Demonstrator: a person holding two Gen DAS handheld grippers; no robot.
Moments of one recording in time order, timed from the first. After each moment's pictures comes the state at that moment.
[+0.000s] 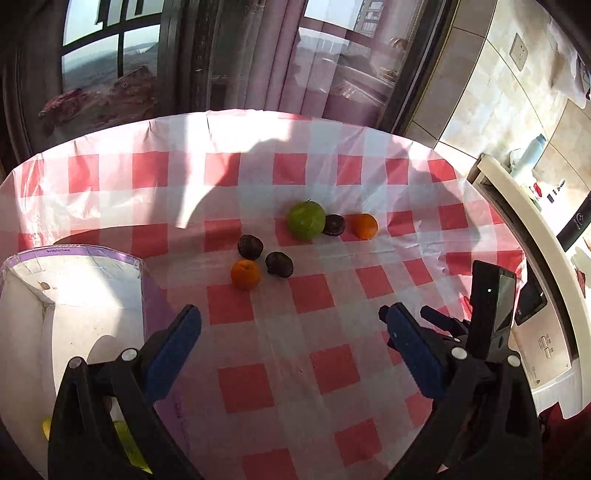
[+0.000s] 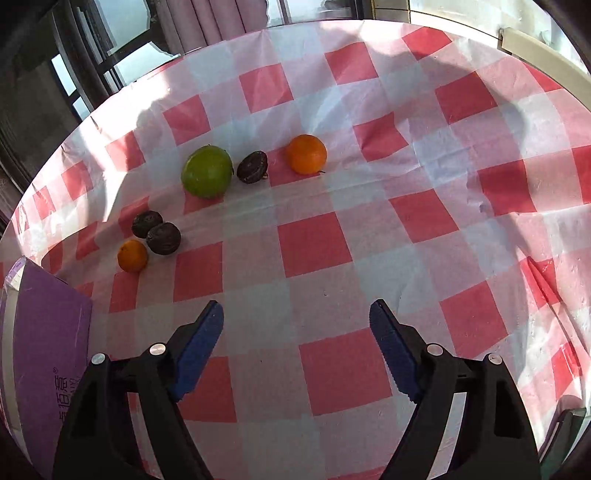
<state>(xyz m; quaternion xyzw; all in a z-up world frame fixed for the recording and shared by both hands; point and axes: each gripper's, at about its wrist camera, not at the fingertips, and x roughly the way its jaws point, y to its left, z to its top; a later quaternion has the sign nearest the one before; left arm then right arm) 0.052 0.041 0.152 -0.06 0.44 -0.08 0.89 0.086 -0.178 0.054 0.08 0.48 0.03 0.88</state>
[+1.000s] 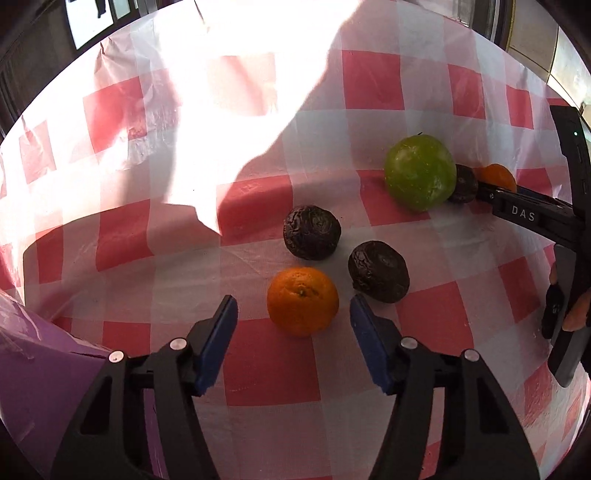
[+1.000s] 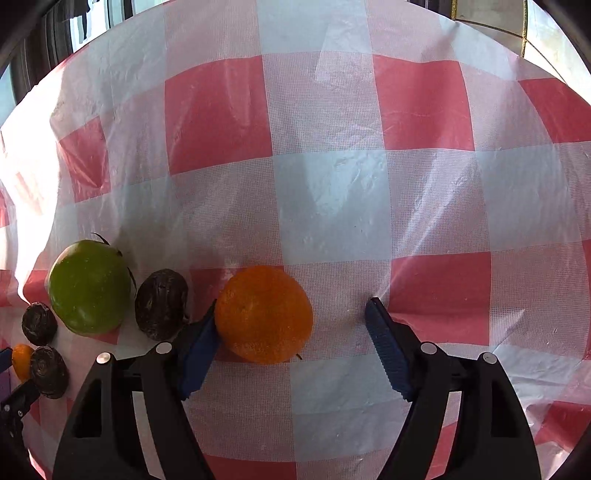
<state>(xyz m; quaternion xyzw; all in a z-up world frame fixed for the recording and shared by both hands) 0.158 0.048 0.017 0.02 0.50 0.03 0.86 0.264 -0.182 0.012 -0.02 0.44 0.05 0.90</state>
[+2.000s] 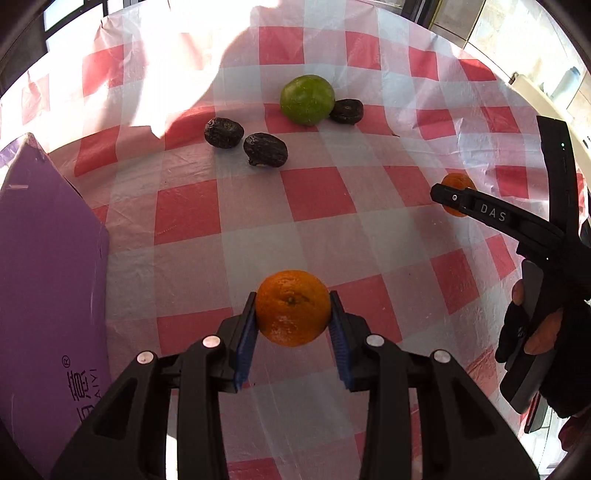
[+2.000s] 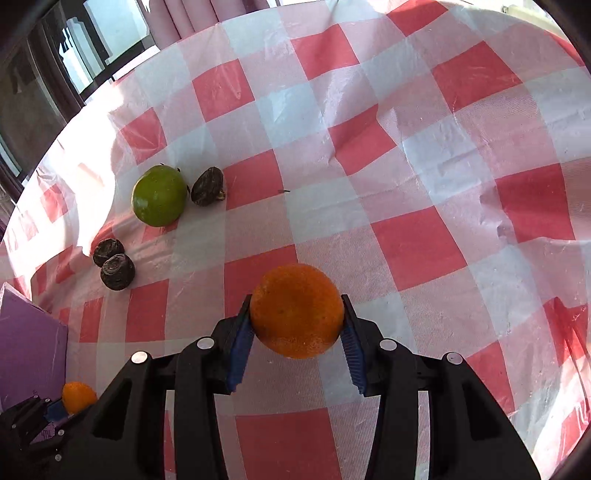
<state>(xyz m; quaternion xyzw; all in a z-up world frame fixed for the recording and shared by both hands) 0.048 0.002 0.044 -0.03 0.53 -0.08 0.84 0.105 -0.213 0.028 0.10 0.47 0.05 0.88</state>
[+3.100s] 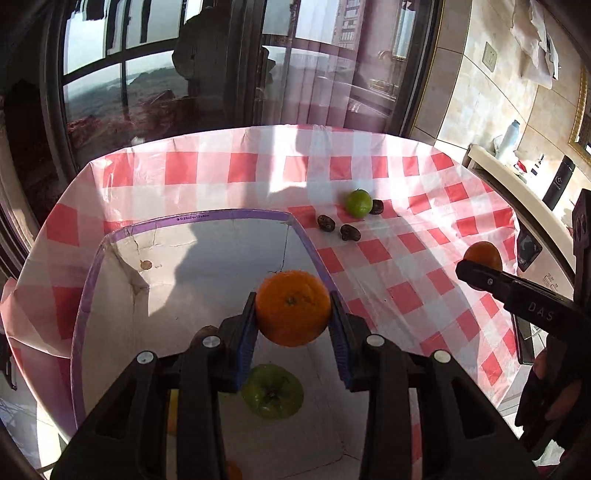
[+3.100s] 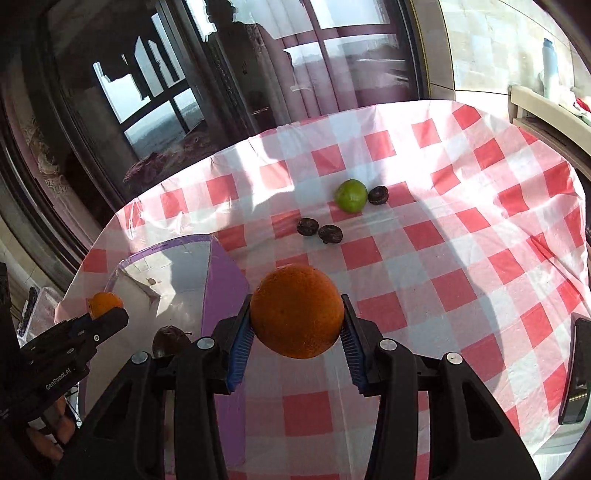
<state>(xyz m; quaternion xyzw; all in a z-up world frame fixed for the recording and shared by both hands) -0.072 0.209 0.173 -0.03 0.39 -0.10 0.91 -0.066 -0.032 0.175 0.11 0.38 0.10 0.91</state>
